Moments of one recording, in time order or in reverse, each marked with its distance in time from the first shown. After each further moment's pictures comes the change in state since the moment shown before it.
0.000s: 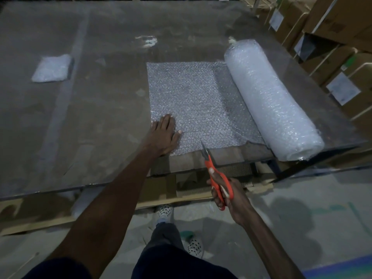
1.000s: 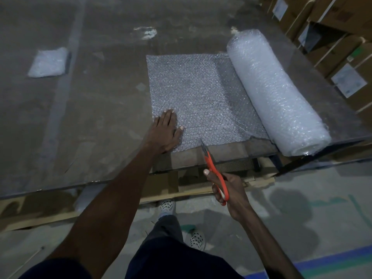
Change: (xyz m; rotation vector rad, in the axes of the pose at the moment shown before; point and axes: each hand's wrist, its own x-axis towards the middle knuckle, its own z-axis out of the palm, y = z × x) left_hand -0.001 -0.003 0.006 -0.018 0.011 0.004; right_hand 0.015 0.015 0.012 0.009 0.093 -0.021
